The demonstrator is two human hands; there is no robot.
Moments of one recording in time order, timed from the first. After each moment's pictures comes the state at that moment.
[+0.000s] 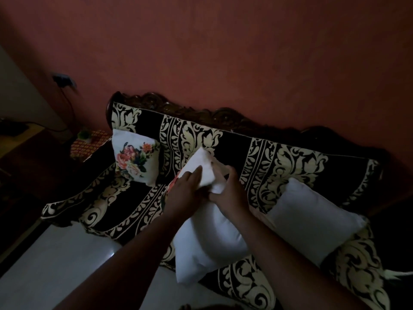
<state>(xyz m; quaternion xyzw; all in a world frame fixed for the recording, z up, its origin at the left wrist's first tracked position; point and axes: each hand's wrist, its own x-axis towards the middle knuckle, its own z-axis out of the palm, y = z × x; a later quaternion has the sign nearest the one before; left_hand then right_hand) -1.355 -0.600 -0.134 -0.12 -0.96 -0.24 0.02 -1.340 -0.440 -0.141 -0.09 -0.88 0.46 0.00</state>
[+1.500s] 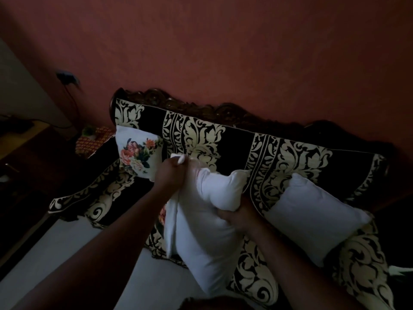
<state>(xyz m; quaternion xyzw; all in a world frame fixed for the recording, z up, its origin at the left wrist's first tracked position) -1.382 -0.623 -0.099 0.04 -0.89 -0.46 0.02 -1.293 -0.408 -0.171 -0.04 -0.84 0.54 -0.08</state>
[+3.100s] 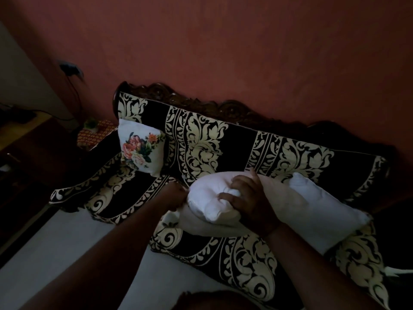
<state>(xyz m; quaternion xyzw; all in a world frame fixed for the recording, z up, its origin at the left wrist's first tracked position) -1.365 -0.652 -0.172 0.12 -0.89 -0.37 -0.24 -1.298 -0.388 -0.151 0.35 -0.87 0.17 0.29</state>
